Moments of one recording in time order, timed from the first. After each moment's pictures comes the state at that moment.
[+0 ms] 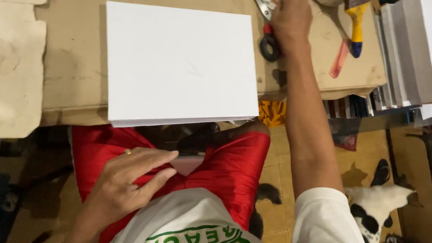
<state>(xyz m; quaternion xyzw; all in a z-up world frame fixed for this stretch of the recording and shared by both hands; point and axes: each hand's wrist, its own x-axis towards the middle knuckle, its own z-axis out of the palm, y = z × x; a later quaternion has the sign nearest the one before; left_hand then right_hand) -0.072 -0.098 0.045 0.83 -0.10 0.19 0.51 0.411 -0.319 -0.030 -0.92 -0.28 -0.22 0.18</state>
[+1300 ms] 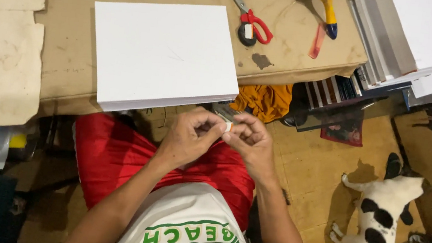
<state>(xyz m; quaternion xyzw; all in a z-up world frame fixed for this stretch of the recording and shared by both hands) -0.006 -0.205 0.043 0.76 0.01 0.08 0.64 0.031 -0.391 -0.013 -0.62 -0.10 0.11 0.77</state>
